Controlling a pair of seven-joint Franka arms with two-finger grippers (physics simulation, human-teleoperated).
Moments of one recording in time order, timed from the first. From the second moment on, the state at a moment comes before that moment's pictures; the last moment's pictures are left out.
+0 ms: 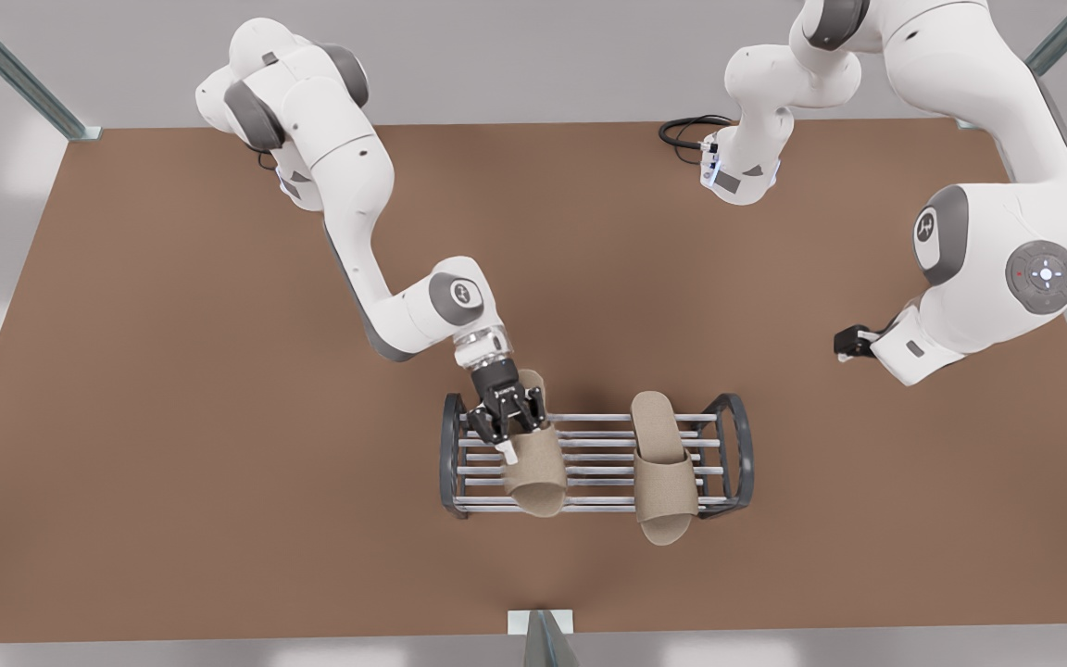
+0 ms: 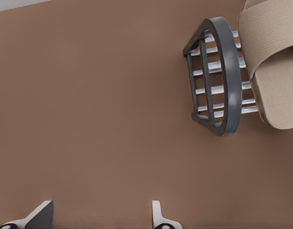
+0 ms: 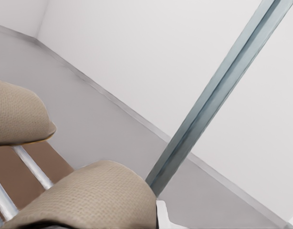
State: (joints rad) left arm -0.10 0.28 0.06 -1.40 0.03 1.57 0.13; right arm 0.70 0.74 -0.11 -1.35 -2.35 2.81 1.98
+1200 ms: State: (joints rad) left arm -0.10 0.27 0.06 -1.38 0.03 1.53 0.00; right arm 0.70 0.71 -0.10 -1.45 -2.34 2.74 1.94
